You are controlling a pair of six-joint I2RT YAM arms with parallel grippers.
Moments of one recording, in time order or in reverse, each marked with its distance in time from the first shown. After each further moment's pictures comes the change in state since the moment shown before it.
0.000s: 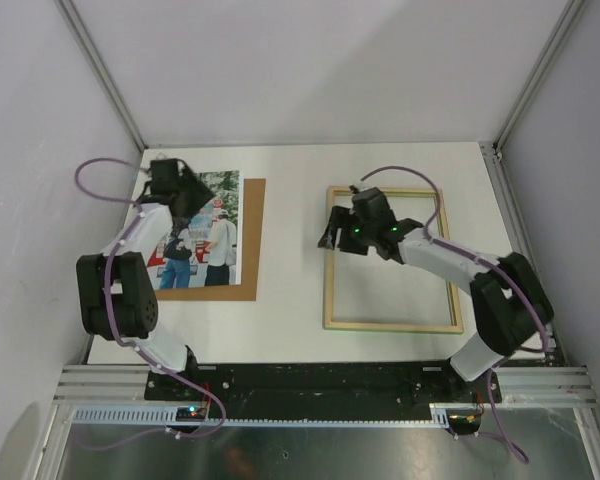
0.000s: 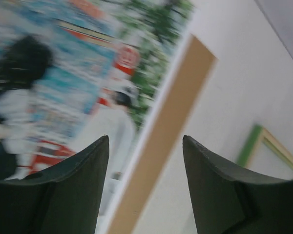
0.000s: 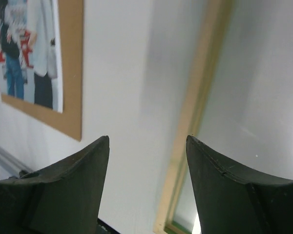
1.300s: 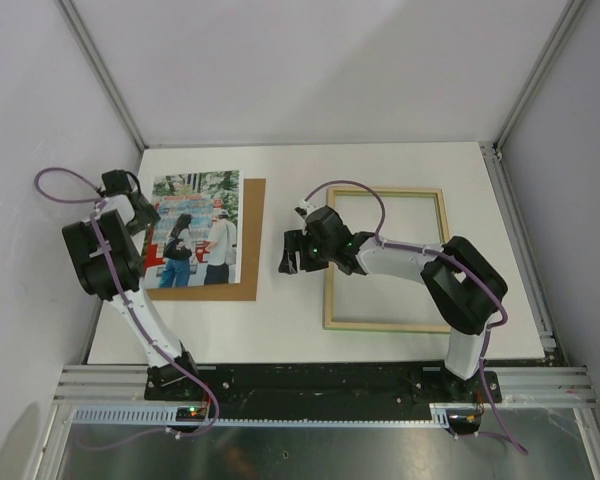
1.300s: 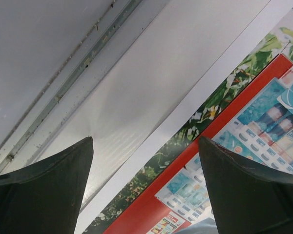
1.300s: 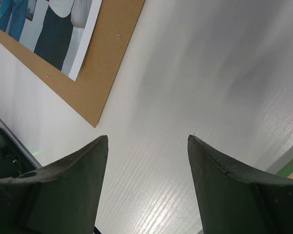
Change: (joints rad) left arm 0.428 0.391 0.199 -0.096 -0.288 0.396; right arm 0.245 0.286 0.095 0.209 -0.084 -0.081
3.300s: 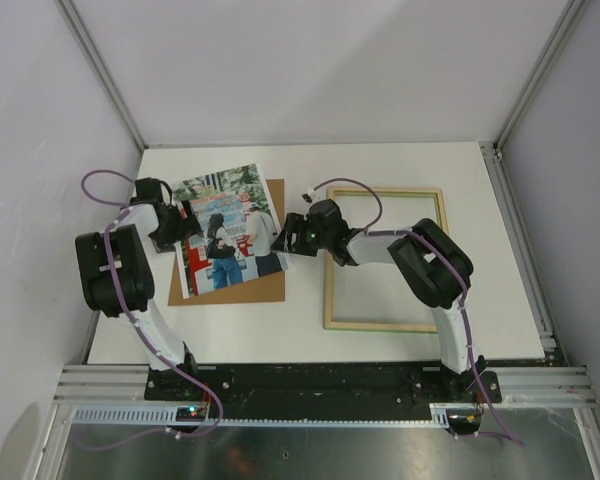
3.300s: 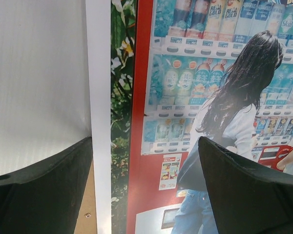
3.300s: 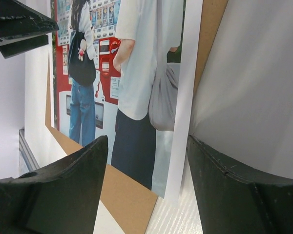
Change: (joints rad) left arm -0.173 -0.197 -0.219 -0.077 0.372 0.066; right arm -0.089 0.253 0.072 0.355 -0.074 0.187
